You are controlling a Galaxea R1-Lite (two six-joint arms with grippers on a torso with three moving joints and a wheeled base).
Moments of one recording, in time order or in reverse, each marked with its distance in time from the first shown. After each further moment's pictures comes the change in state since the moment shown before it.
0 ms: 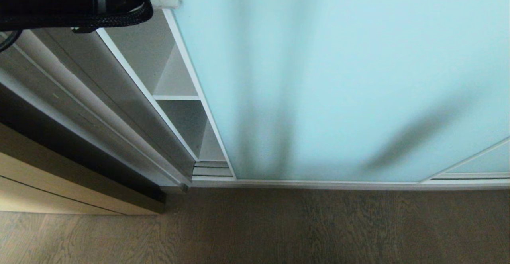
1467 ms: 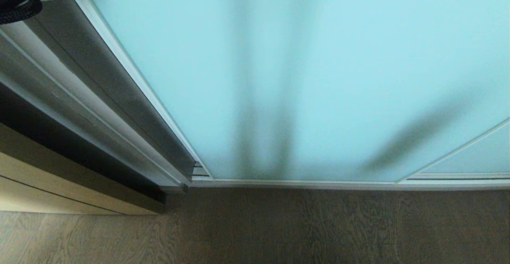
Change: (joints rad) left arm 0.254 -0.172 0.128 -0.011 -0.001 0.001; right arm 0.000 0.001 0.000 0.000 0.000 0.000
